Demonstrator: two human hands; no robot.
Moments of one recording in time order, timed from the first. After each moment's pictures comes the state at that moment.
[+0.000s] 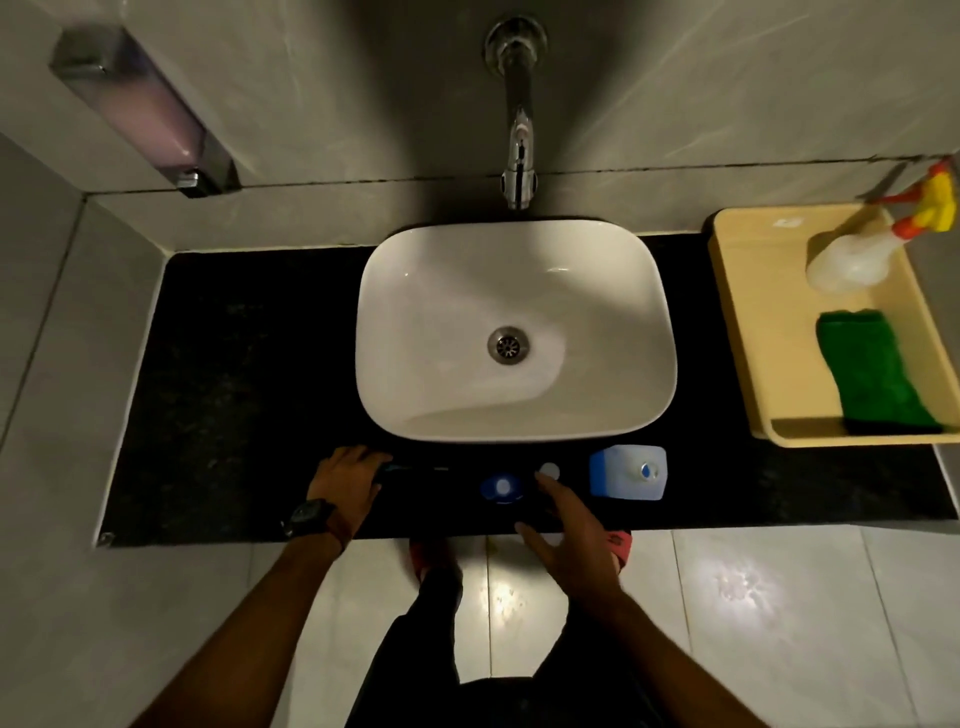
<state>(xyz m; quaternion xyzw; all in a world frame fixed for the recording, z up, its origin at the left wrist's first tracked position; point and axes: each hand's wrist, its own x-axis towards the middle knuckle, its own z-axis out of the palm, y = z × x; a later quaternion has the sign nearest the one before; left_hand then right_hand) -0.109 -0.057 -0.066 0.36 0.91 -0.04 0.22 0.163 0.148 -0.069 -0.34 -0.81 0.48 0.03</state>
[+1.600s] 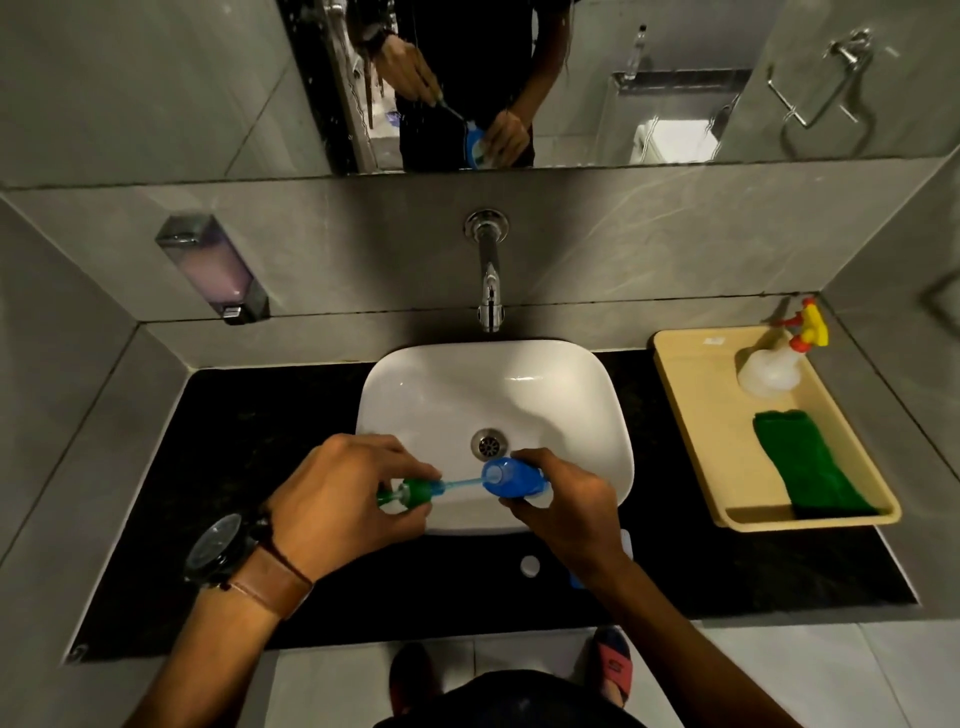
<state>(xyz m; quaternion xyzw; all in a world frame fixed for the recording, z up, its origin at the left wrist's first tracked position) -0.077 0.022 0.231 0.51 0.83 0.19 0.10 0.081 0.221 0.094 -0.22 -0.92 0.23 0.23</state>
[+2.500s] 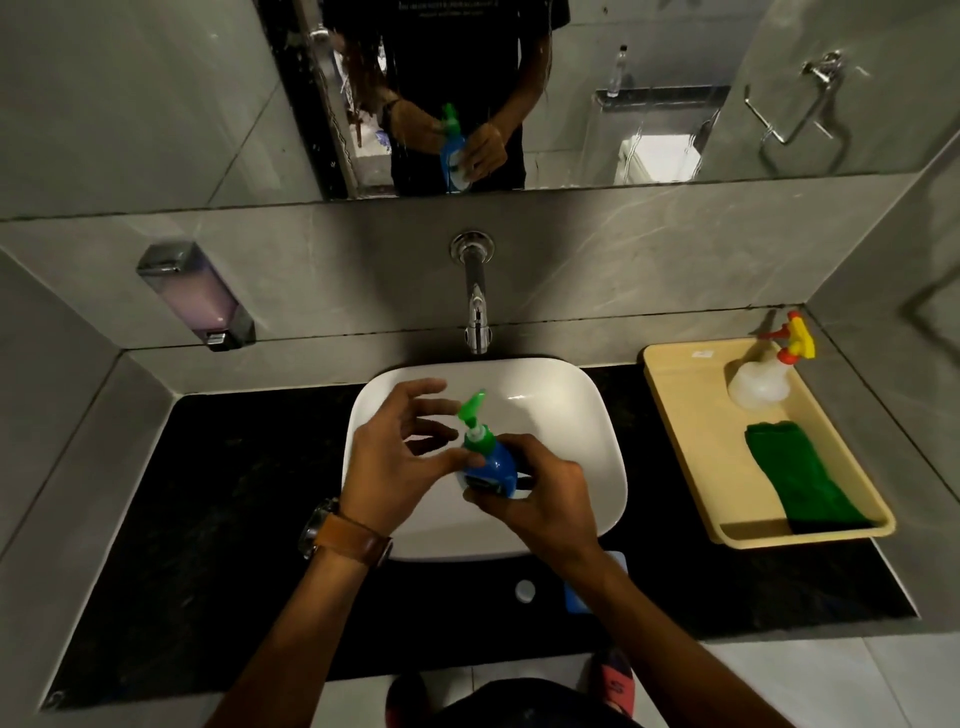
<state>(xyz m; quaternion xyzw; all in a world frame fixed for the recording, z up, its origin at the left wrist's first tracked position) -0.094 0.098 0.177 0.33 0.75 0.55 0.17 0.047 0.228 0.115 -0.23 -0.84 0.45 0.22</state>
